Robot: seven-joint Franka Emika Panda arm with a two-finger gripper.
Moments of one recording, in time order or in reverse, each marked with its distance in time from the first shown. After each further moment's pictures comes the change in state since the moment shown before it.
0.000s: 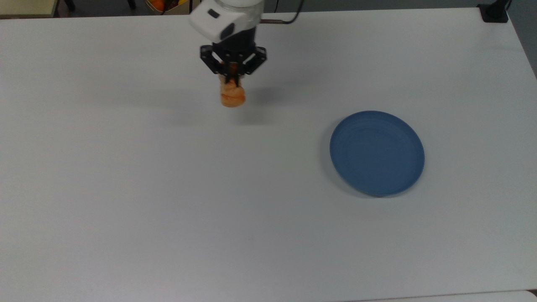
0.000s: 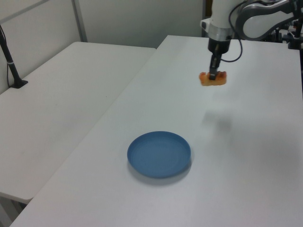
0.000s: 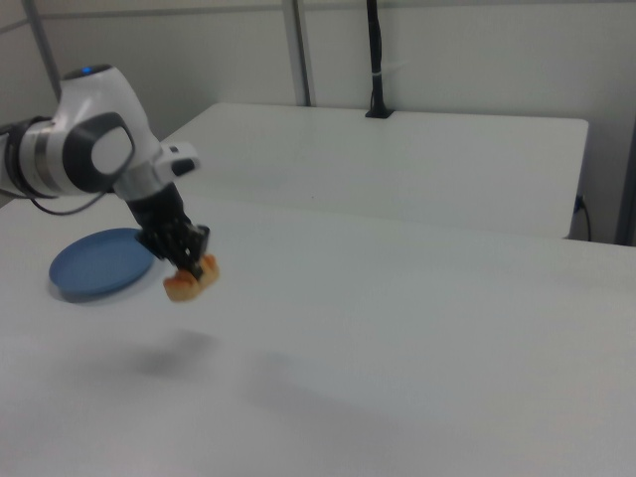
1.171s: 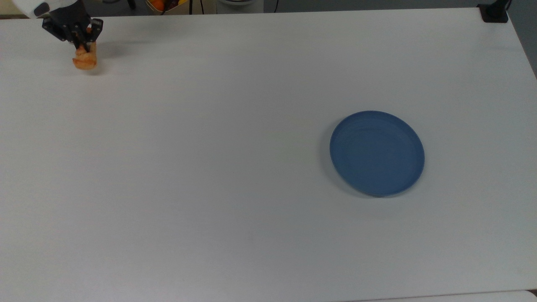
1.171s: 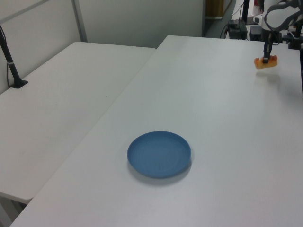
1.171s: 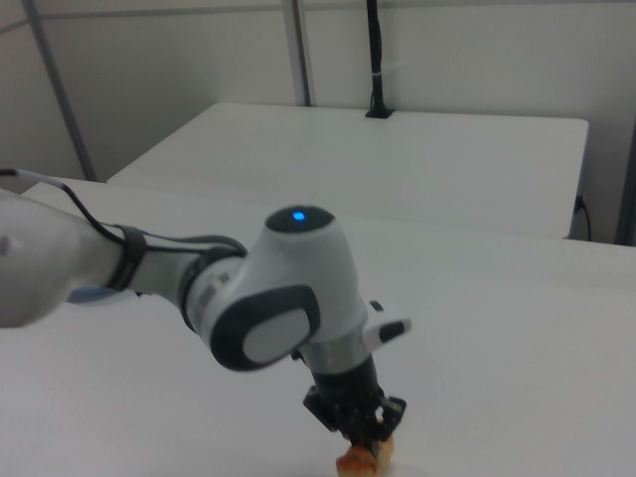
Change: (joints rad) arm -0.696 0.057 -0.015 -0.171 0.008 0.206 -0.674
